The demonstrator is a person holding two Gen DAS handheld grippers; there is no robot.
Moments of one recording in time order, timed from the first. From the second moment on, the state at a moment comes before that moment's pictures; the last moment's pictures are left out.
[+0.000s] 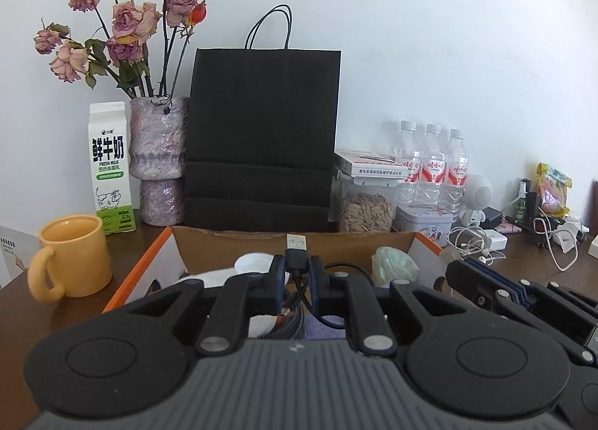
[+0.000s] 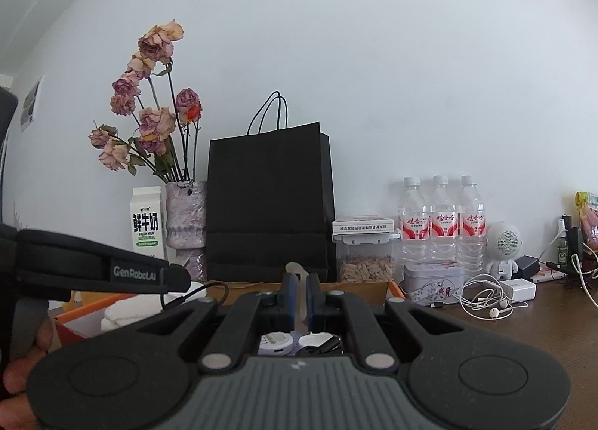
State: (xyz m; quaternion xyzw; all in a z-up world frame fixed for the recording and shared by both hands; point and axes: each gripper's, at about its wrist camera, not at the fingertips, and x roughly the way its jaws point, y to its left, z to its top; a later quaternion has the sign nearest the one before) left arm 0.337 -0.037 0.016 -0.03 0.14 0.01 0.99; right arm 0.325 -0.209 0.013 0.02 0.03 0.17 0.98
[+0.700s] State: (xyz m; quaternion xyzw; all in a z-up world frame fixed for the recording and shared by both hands) left arm 0.368 -0.027 0.003 -0.02 0.12 0.01 0.99; right arm 0.370 -0.217 0.009 0.04 0.07 0.19 0.98
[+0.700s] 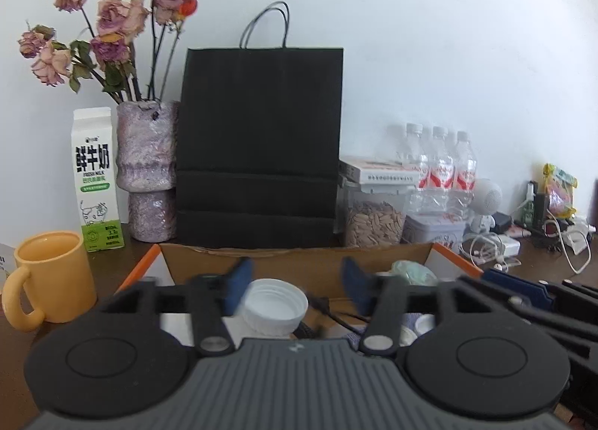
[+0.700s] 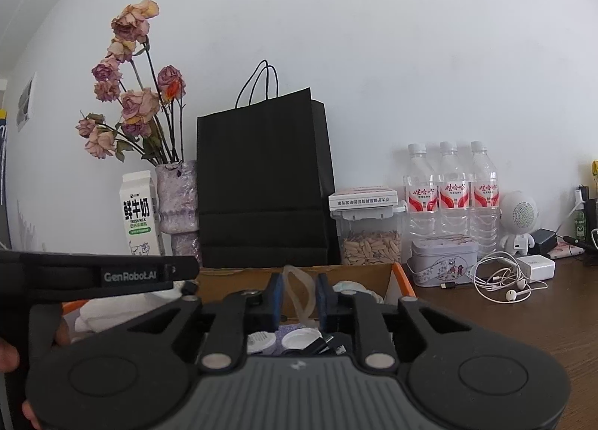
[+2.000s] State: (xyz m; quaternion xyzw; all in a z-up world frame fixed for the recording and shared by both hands) left arm 0.338 -0.002 -0.004 -0.05 0.08 0.06 0.99; right arm 0.358 -0.219 0.013 0.03 0.05 0.17 0.98
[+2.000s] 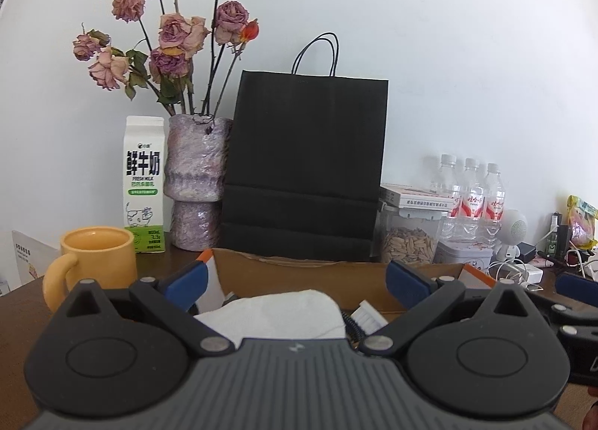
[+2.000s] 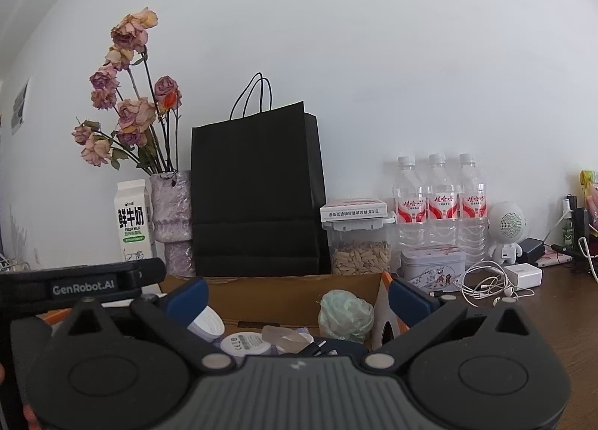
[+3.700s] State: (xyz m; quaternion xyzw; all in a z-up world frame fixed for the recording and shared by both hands) left arm 0.232 0.008 -0.027 -0.09 0.25 0.01 0.96; right arm 0.289 -0.233 -0.011 0.09 0.29 0.27 0.91
